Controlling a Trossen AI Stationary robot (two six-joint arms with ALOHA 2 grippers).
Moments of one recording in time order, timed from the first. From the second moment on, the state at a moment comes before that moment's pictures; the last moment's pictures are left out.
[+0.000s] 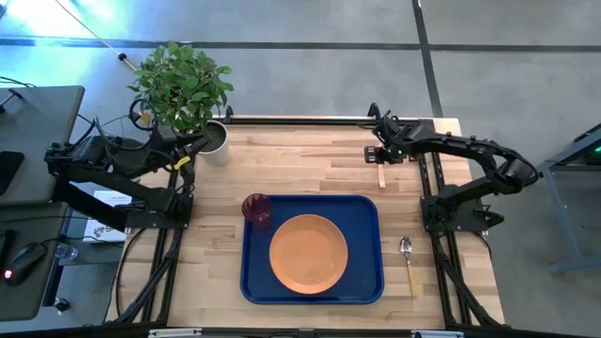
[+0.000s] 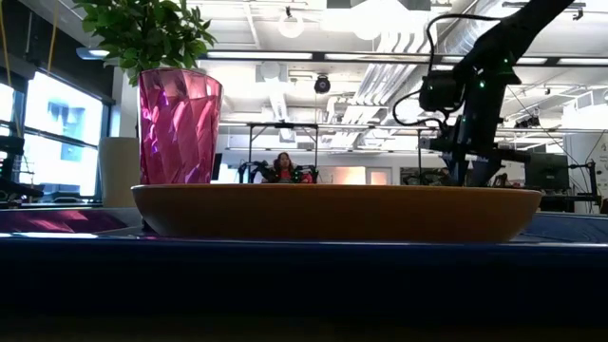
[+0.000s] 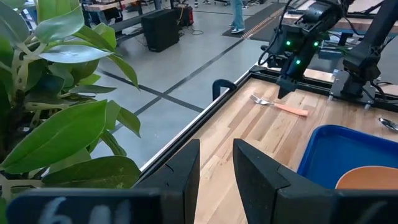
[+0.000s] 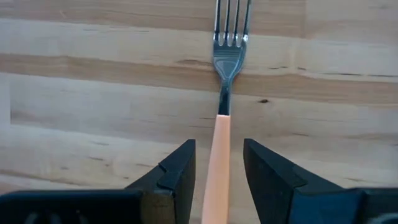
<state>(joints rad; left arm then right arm) -0.24 0.62 1.09 -0.91 -0.86 -0.26 -0.73 1.37 0.75 -0.66 0.08 0.75</state>
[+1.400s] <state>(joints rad) -0.24 0.62 1.09 -0.91 -0.88 -0.26 -0.71 1.56 0.77 -0.56 0.11 0.79</state>
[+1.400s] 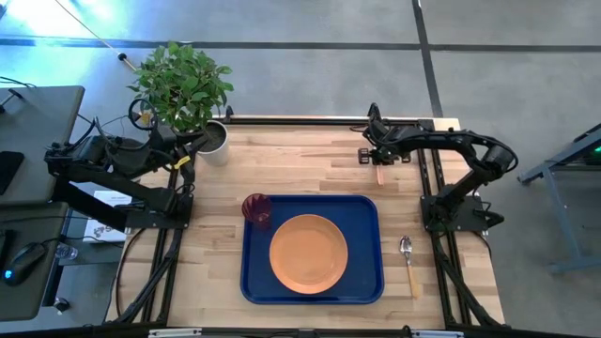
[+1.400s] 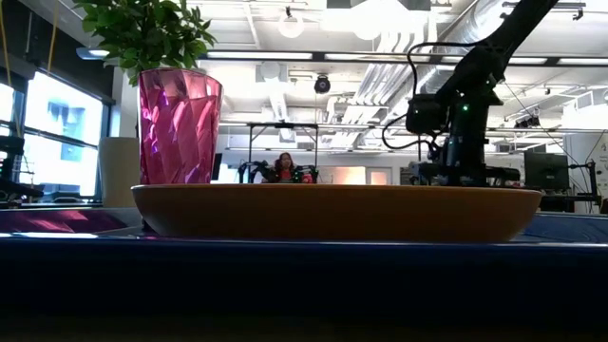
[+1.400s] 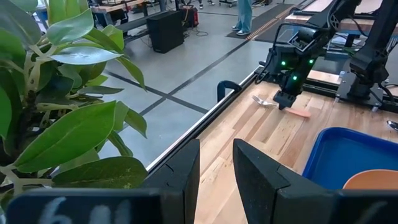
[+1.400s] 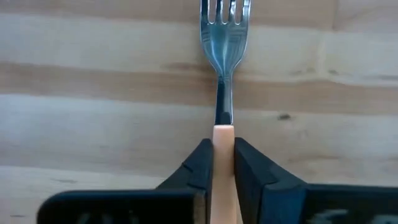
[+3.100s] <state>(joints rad) -0.24 0.62 1.09 -0.92 -0.88 -0.26 0.08 1.50 1.26 -0.94 0.32 1.49</state>
